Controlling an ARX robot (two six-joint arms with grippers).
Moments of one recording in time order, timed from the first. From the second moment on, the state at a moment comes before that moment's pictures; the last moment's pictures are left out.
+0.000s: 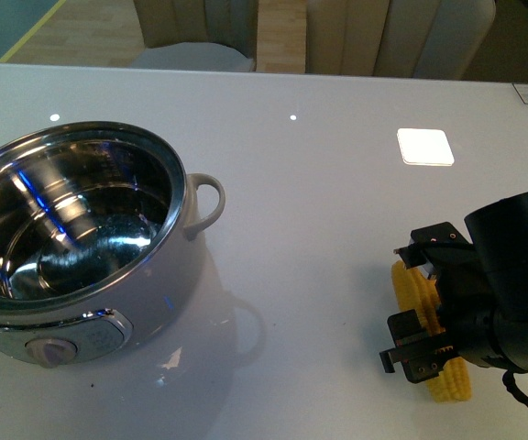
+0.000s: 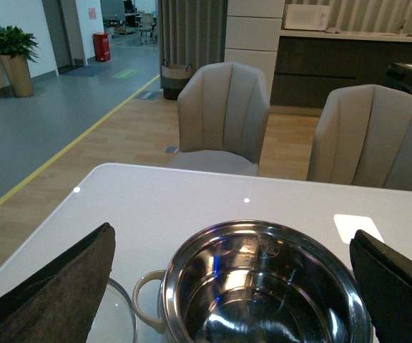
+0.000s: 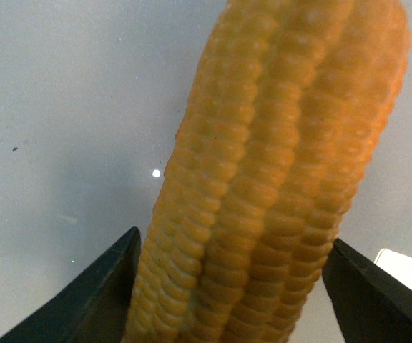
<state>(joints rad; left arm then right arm) 0.00 0.01 0.01 0.00 0.00 -0.01 0.30 2.24 0.67 0.48 0.09 -0.05</state>
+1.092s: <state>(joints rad) 0.00 0.01 0.01 0.00 0.00 -0.01 0.33 1.69 0.82 0.16 -0.15 0.36</state>
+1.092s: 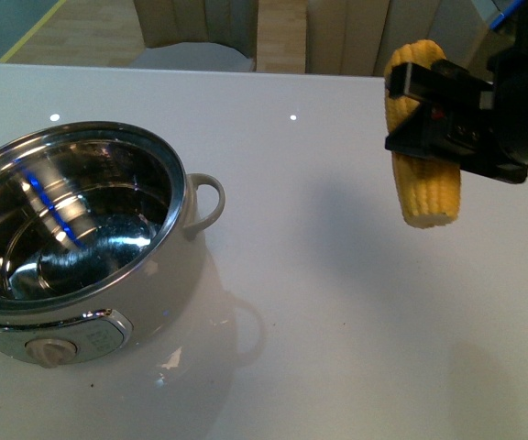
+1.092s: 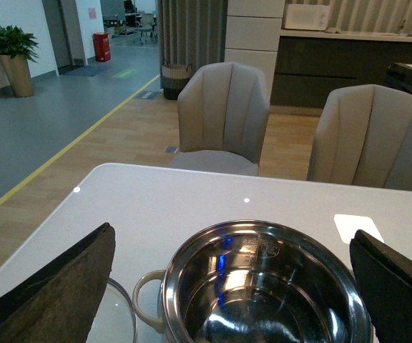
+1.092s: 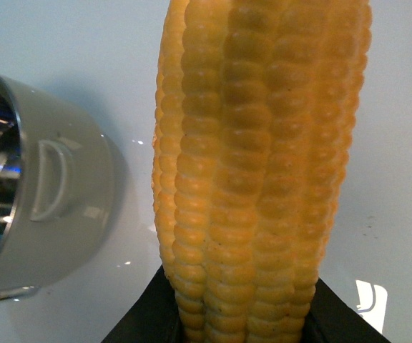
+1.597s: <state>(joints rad) 0.00 0.01 0.01 0.00 0.00 0.00 0.56 1.91 1.10 0.11 -0.16 0.59</state>
